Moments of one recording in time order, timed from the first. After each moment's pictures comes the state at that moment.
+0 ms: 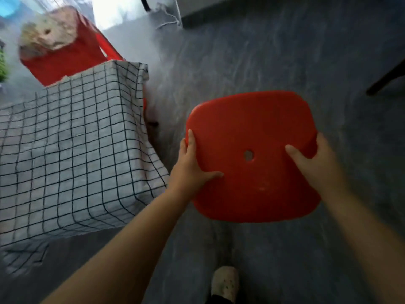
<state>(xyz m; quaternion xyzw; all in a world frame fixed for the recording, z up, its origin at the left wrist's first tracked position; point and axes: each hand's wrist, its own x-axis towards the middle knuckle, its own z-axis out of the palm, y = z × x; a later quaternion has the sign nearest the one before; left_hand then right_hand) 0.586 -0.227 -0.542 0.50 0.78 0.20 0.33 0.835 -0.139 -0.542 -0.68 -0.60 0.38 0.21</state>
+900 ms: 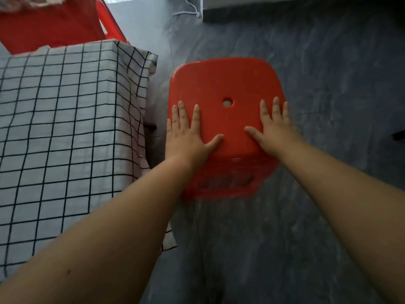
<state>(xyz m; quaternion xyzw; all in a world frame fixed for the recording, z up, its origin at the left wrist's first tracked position) 0.460 -0.076 -0.661 0.53 0.84 0.04 0.14 0.638 0.039 -0.650 -0.54 -0.82 0.14 -0.12</state>
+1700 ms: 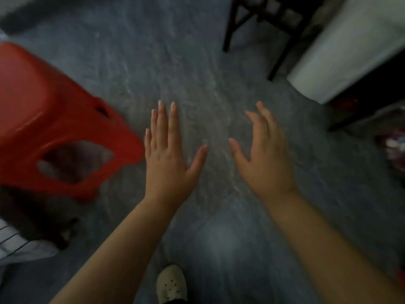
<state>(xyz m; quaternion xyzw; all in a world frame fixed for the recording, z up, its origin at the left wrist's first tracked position) 0.888 -0.207 -0.576 0.74 0.58 0.26 0.20 1.061 -0.226 -0.564 -0.73 -0.64 0.08 0.23</state>
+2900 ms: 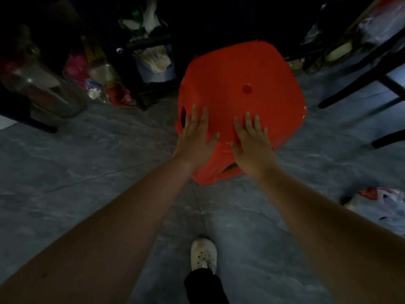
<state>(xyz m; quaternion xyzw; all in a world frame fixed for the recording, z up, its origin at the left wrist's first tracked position) 1.766 -0.737 -0.644 0.91 0.13 -0.11 0.37 1.803 -0.893 -0.634 -0.96 -0.20 0.17 0.09</state>
